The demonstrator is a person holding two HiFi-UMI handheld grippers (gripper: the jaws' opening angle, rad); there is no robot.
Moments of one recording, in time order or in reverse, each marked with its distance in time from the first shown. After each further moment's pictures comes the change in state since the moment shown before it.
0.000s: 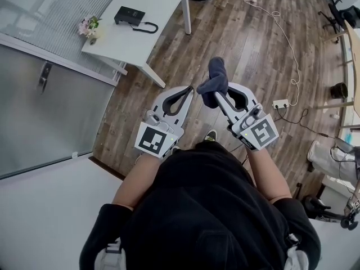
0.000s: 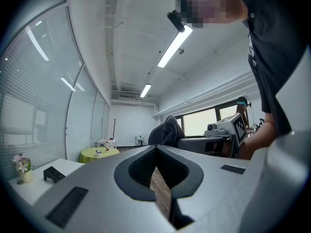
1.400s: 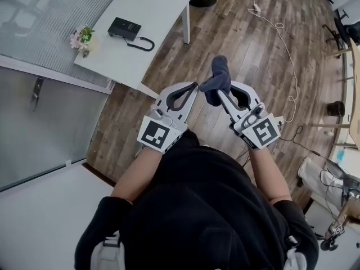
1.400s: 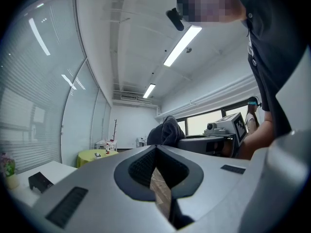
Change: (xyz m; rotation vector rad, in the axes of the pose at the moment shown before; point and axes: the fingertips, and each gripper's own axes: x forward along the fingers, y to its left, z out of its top) left arm 0.140 0.104 -0.004 -0.018 -0.022 -0.009; right arm 0.085 -0.150 -0.010 -0.040 0.046 0.016
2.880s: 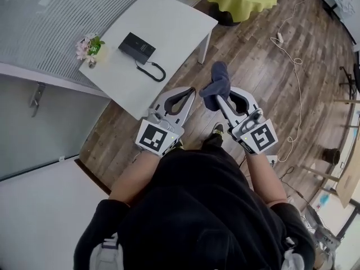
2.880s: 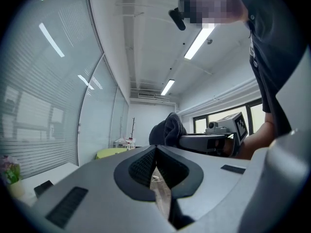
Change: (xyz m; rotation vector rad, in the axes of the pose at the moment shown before) left arm 0.107 0.209 -0.009 -0.036 0.013 0.206; right arm 0.190 -0.152 -0.020 0.031 -0.003 0.201
